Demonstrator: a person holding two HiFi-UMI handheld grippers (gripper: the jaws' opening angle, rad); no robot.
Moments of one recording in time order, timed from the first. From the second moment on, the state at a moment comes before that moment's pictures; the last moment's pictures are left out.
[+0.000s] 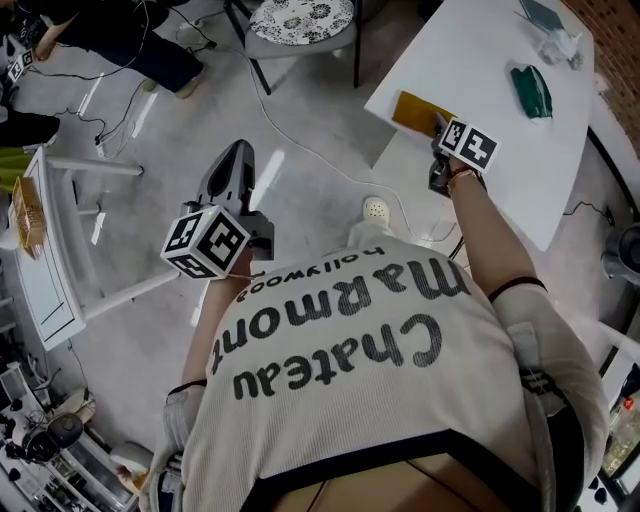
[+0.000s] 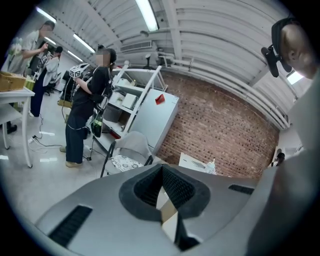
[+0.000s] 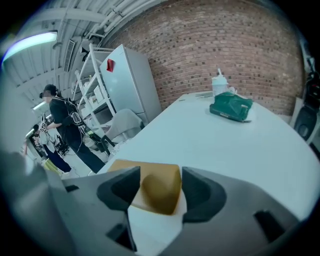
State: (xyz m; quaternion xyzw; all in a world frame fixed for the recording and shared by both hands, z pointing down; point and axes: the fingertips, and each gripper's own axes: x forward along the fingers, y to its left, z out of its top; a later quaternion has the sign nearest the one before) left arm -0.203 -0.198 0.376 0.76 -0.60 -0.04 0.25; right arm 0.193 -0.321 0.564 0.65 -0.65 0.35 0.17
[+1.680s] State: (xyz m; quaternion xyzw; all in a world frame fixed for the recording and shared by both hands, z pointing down) left arm -0.185 -0.152 0.361 0.81 -0.54 -0.05 0.22; right arm 0.011 -0.195 0.342 0.51 -0.82 0.27 -0.05
